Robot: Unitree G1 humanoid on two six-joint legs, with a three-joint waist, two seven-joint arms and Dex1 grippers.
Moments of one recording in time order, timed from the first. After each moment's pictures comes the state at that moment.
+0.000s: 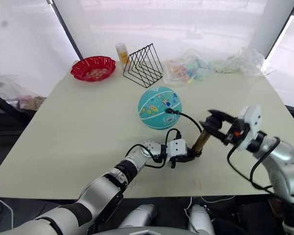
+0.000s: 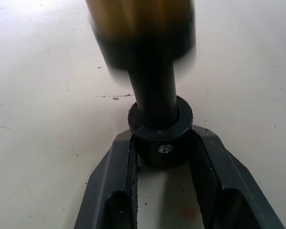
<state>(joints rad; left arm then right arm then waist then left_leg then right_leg) -0.71 0.00 -0.44 1.10 0.23 -0.45 -0.87 -0.15 -0.71 -0.22 -0.33 0.75 0.31 0.84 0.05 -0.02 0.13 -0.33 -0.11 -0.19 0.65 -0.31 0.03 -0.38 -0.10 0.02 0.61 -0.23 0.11</state>
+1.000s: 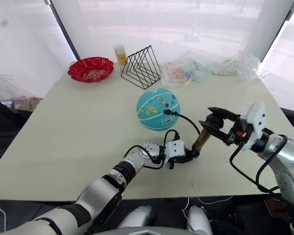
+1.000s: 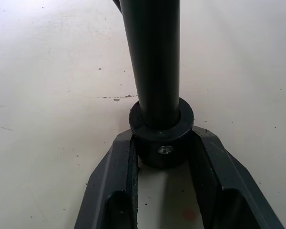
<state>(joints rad) -0.69 0.02 -0.44 1.10 0.23 -0.45 -0.86 -0.01 -0.70 -0.15 -0.39 0.61 0.24 0.84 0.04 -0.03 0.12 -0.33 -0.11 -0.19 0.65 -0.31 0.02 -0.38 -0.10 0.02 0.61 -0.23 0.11</state>
